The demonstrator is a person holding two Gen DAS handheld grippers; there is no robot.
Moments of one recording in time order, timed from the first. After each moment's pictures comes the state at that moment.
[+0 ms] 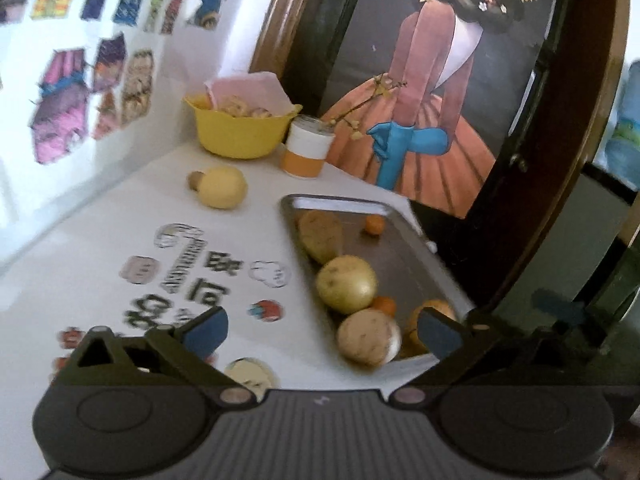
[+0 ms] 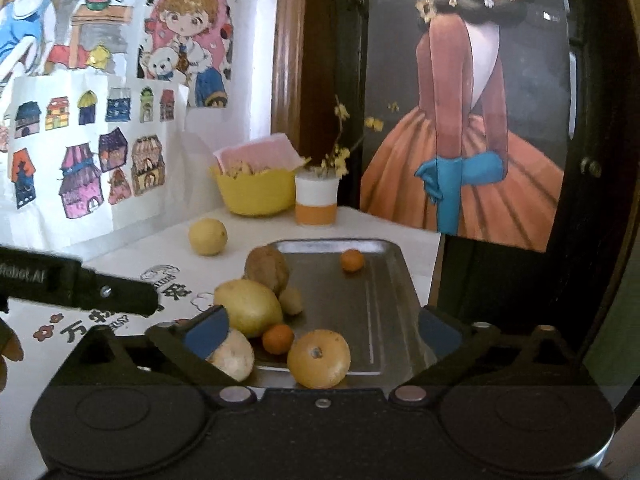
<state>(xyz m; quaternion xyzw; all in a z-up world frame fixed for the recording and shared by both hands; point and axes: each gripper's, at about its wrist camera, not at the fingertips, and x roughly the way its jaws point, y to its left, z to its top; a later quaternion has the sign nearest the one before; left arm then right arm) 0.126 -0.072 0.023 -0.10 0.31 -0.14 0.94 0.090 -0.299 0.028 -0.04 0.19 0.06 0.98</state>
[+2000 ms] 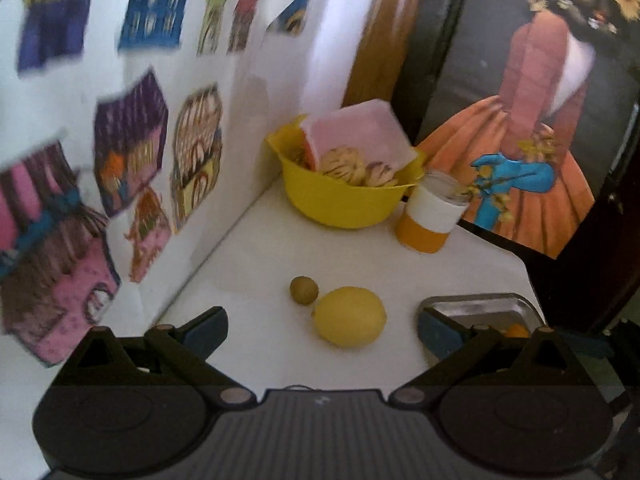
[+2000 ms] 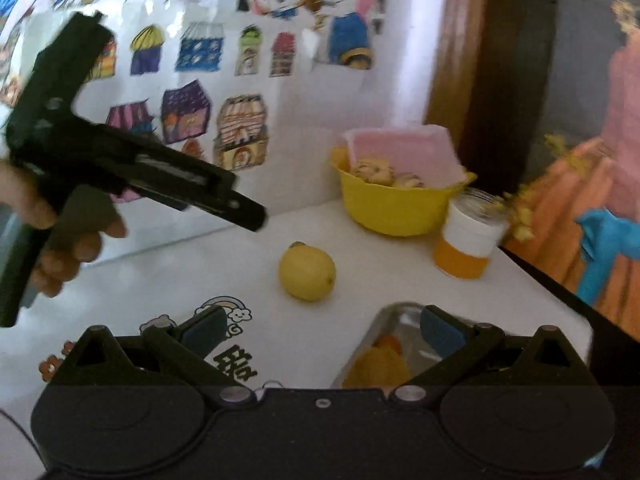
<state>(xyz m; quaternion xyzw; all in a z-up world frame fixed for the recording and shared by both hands) 0.335 0.010 0.045 -0.11 0.34 -0.06 0.93 0.279 -0.206 0.042 -0.15 0.26 0.27 0.92</state>
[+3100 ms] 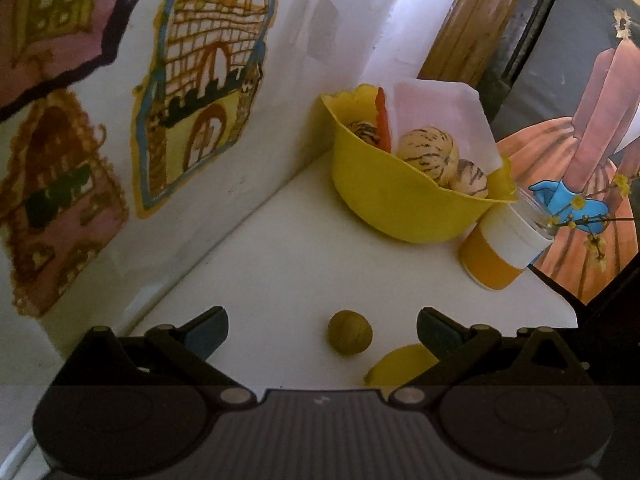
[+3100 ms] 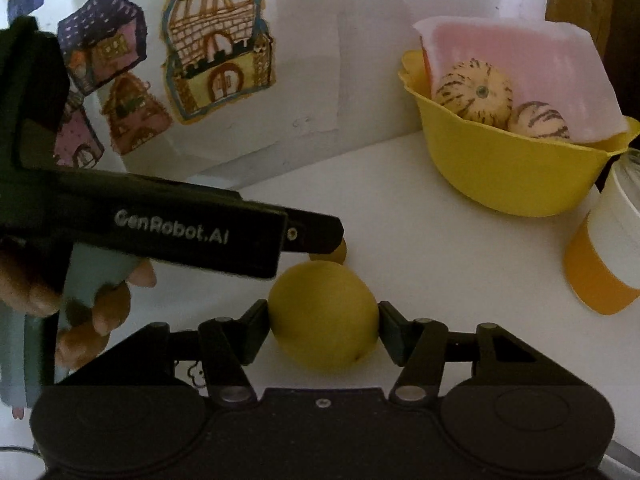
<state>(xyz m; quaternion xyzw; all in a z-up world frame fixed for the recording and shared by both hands) 0.422 0.026 -0.024 -0.18 0.36 -0.02 0.92 0.450 -0.131 -0.020 -0.15 0.41 0.38 0.82</state>
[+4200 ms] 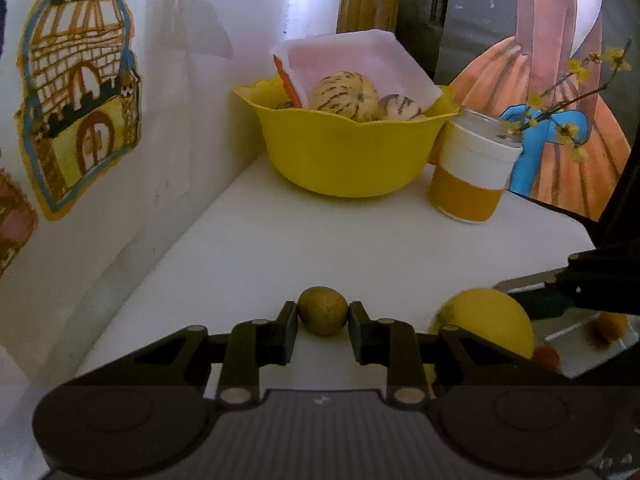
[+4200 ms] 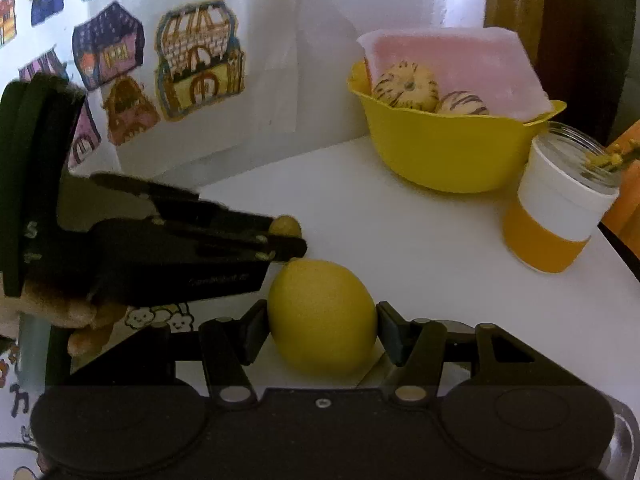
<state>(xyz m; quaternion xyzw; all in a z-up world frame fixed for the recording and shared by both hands) 0.414 -0.030 -0.034 -0.03 0.34 -0.05 0.94 0.417 -0.187 -0.024 -0.14 0.37 0.35 0.85</state>
